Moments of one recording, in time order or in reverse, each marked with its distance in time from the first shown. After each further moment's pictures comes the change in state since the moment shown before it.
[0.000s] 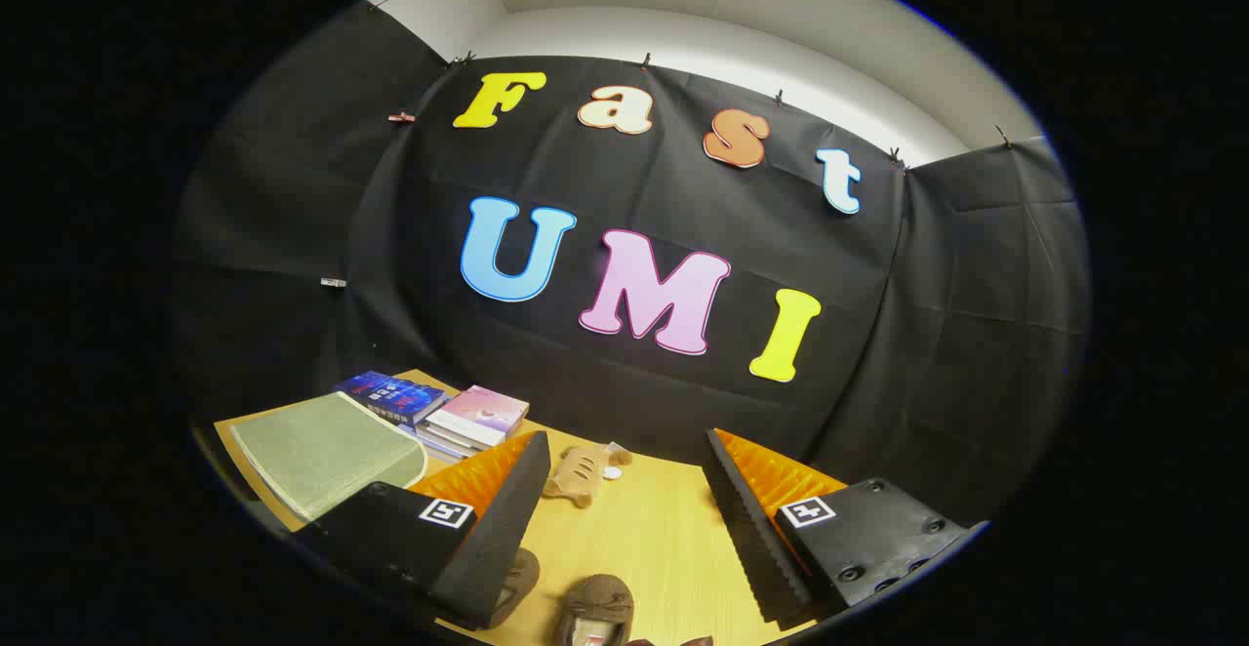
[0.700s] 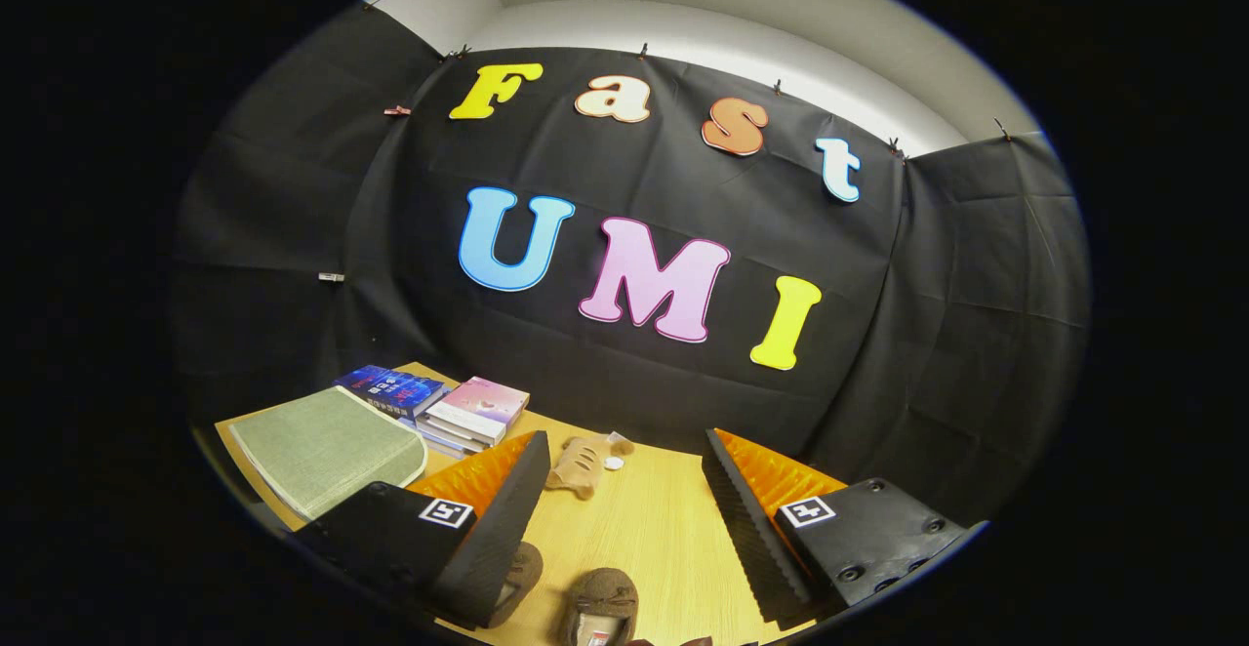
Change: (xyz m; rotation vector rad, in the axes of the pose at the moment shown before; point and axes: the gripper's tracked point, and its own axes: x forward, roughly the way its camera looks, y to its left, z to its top) arm -0.001 0.005 -0.006 0.014 0.030 0.002
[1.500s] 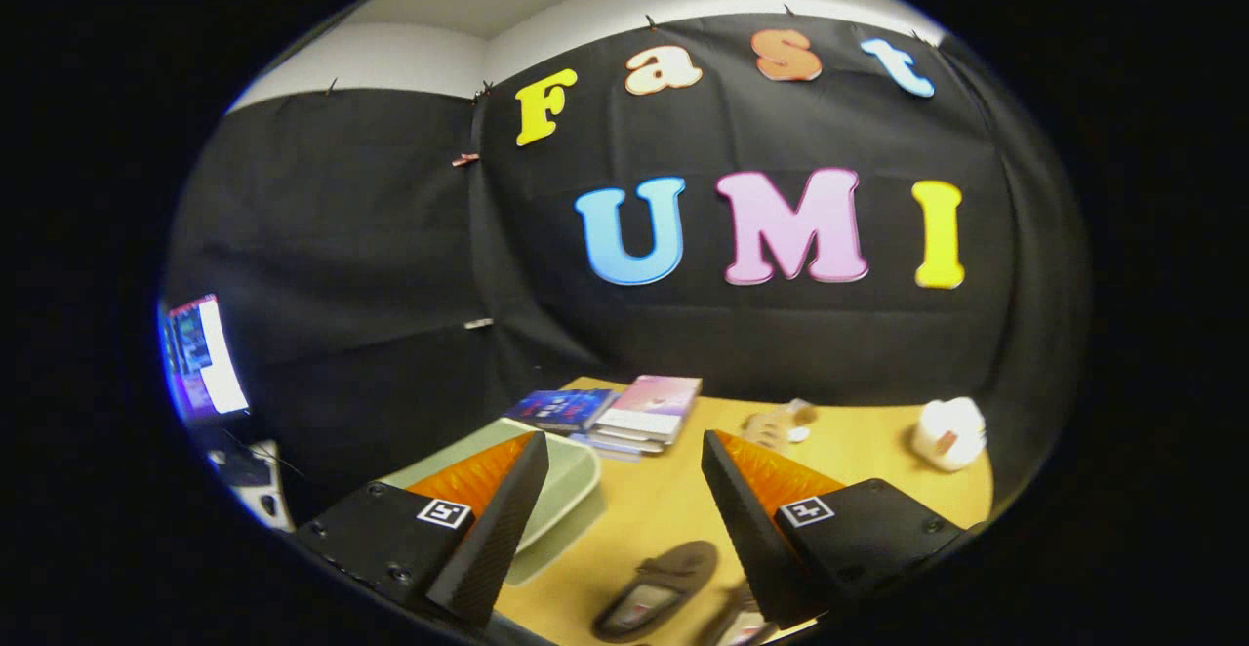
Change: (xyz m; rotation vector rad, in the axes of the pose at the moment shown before) arm 0.011 0.117 -0.015 0.406 0.105 0.570
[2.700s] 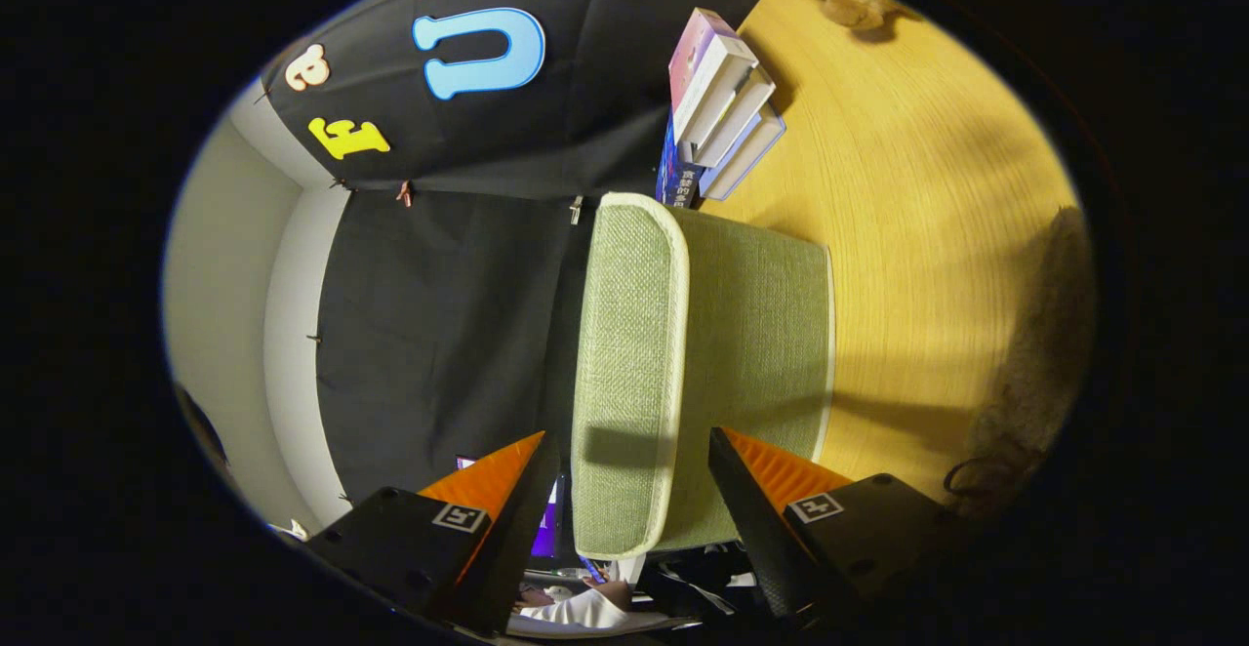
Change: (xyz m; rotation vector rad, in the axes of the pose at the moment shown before) arm 0.116 0.064 -0.202 1.064 0.604 0.523
